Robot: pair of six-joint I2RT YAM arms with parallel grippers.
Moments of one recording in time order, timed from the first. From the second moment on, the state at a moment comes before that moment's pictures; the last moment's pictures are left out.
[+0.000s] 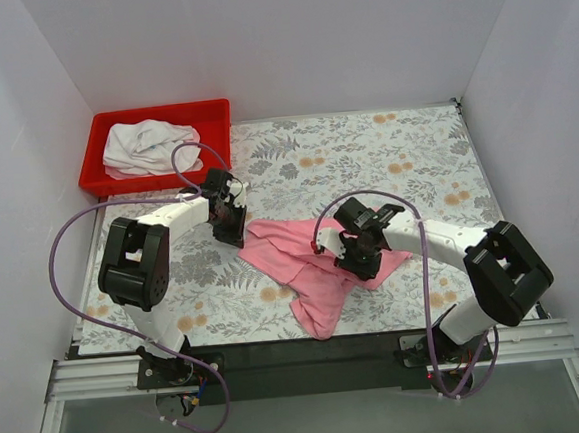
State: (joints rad) left arm -0.33 1.79 1.11 -0.56 0.20 -0.05; right arm 0.72 1.48 0.87 -0.75 -0.15 -0.53
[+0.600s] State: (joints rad) left arm -0.33 1.79 1.11 -0.56 0.21 -0.05; right arm 0.67 1.52 1.03 -0.88 -0.33 -0.49
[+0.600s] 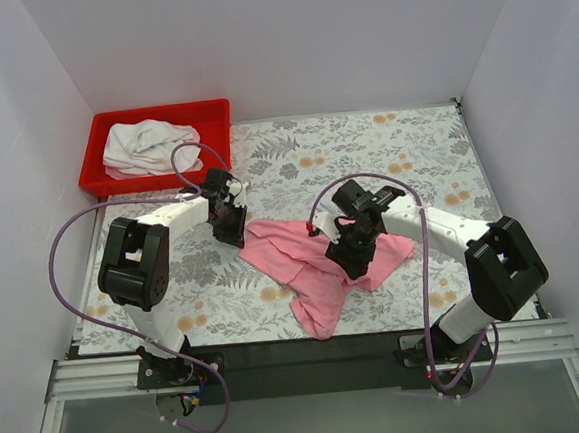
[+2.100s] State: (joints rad) left arm -0.32 1.79 1.10 -0.55 0.23 -0.05; right arm 0.92 1.66 1.04 -0.83 0.07 -0.29
